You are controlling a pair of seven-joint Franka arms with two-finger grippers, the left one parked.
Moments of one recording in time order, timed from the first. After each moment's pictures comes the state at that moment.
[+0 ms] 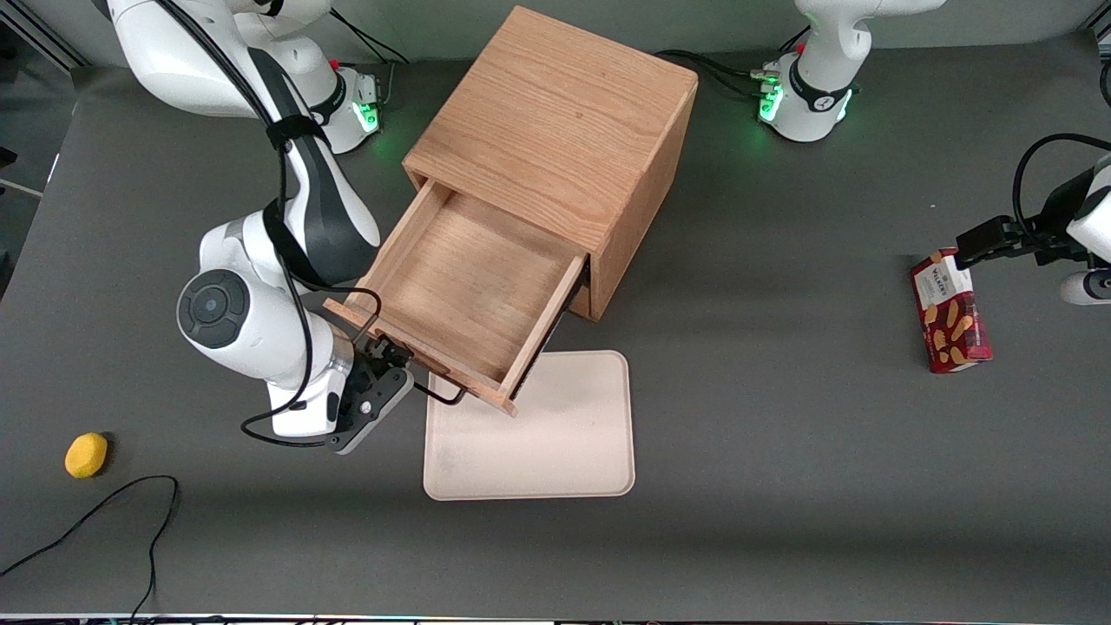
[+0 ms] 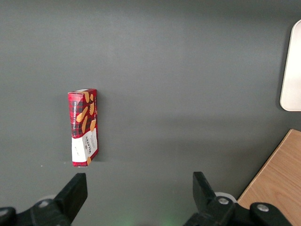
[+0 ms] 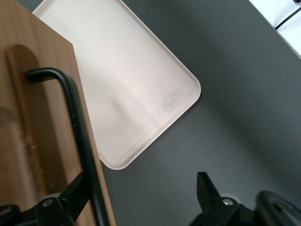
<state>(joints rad) 0.39 0.54 -0.08 -1.35 0.13 1.95 -0.53</state>
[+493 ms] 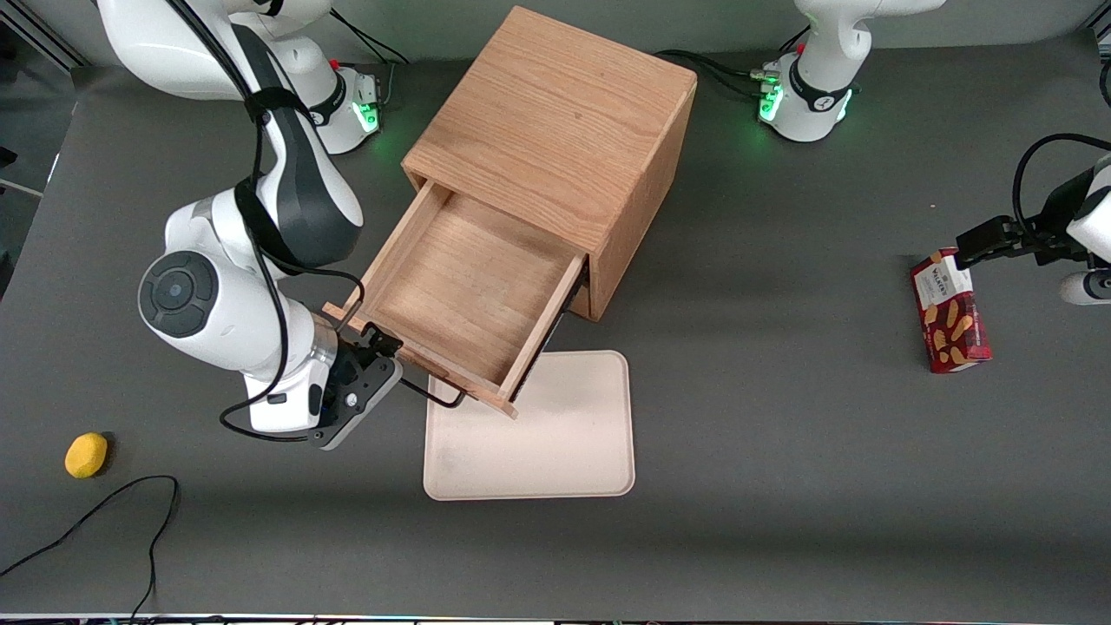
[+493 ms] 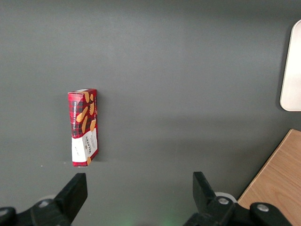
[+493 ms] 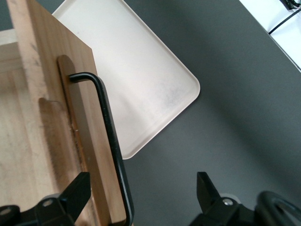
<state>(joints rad) 0.39 0.53 -0.09 -1.25 0.13 1.82 -0.53</state>
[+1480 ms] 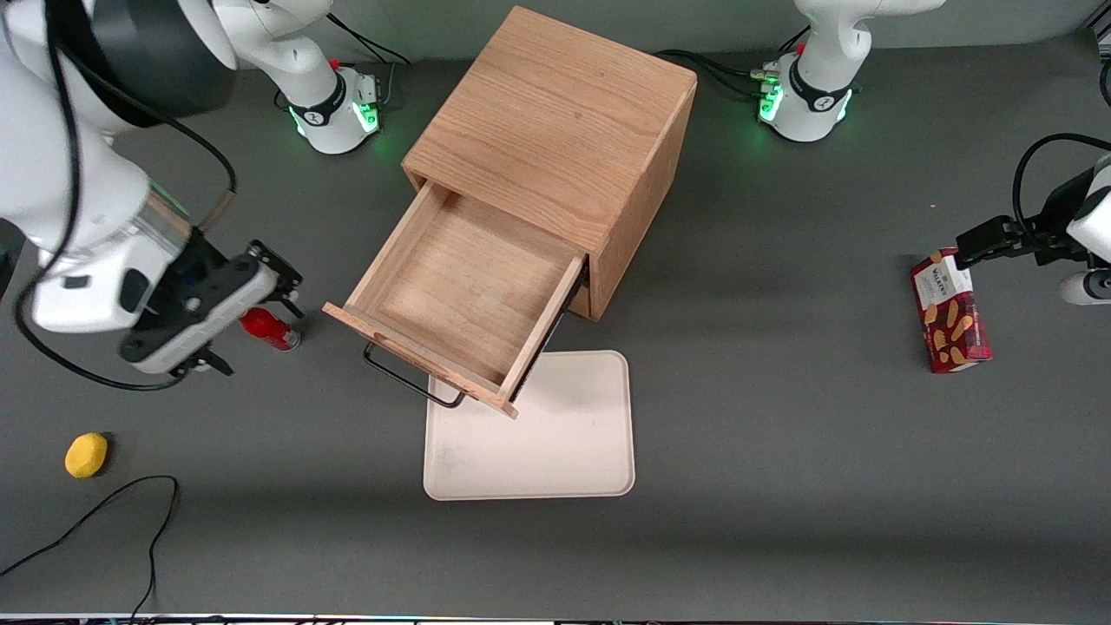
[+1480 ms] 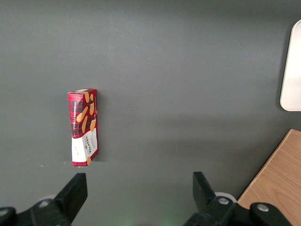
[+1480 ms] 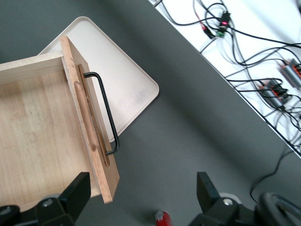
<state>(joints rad) 0.36 0.28 -0.12 -1.21 0.05 1.69 -0.51</state>
